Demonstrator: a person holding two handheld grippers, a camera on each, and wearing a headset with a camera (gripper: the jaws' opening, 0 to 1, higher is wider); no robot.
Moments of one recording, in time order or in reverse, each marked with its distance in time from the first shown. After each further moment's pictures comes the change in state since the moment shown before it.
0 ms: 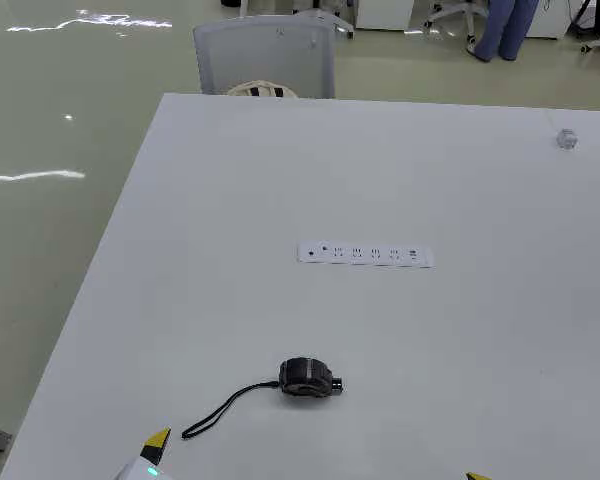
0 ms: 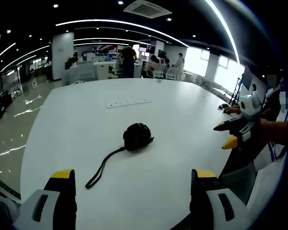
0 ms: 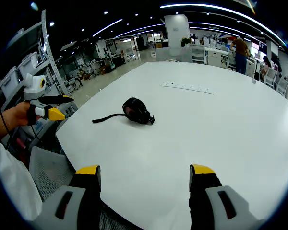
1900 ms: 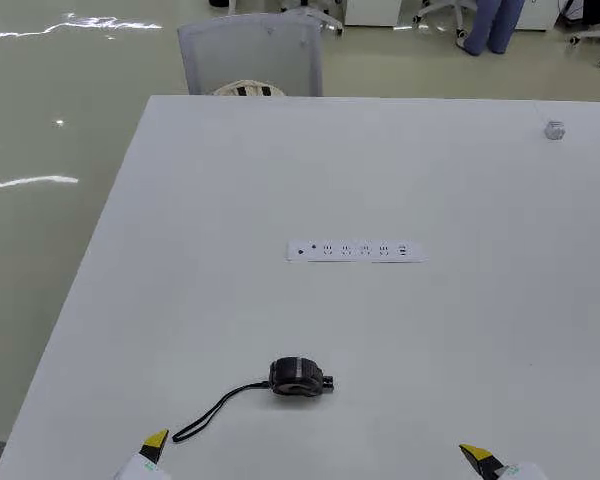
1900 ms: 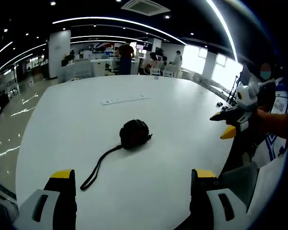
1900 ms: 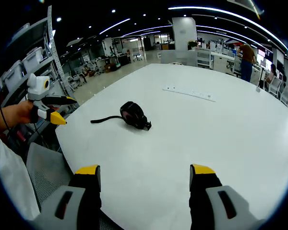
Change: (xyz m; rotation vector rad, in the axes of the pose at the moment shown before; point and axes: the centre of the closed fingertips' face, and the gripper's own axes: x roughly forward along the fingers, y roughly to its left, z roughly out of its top) left arm 0.020 -0.004 -0.005 0.012 0.026 -0.031; right arm 0.008 -0.022 0.016 -0.068 -0.004 0.024
